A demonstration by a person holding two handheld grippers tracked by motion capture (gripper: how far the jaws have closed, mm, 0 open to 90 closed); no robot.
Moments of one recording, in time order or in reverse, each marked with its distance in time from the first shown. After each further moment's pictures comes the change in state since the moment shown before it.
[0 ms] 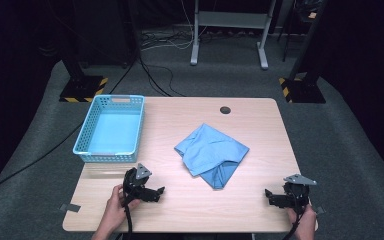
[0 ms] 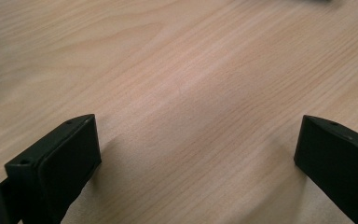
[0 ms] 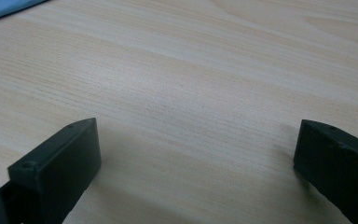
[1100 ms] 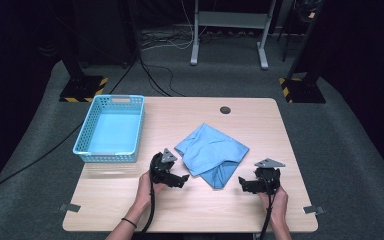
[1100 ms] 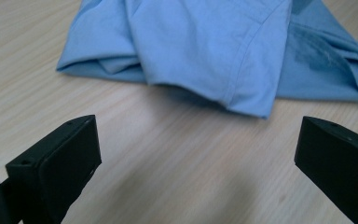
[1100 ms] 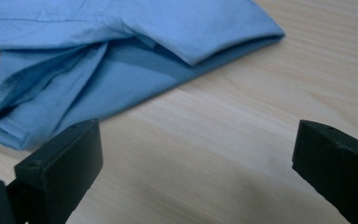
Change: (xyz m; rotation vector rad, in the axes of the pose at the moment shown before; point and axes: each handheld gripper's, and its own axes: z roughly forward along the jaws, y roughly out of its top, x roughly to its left) left arm -0.032 0.075 0.044 -0.051 -0.145 0.048; right arm 0.068 0.062 0.031 -0.016 0.095 -0.072
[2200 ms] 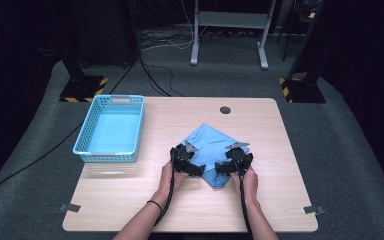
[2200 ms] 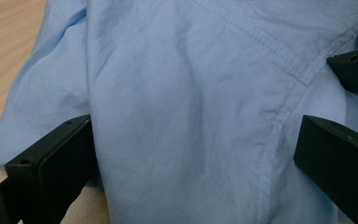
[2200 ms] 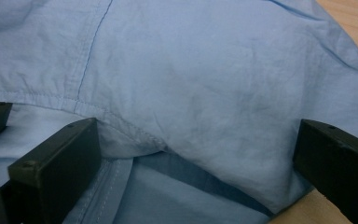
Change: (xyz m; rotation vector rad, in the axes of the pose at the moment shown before) left arm -0.010 0.034 0.069 0.047 0.079 0.023; right arm 0.039 0.057 0.083 0.106 -0.023 -0.003
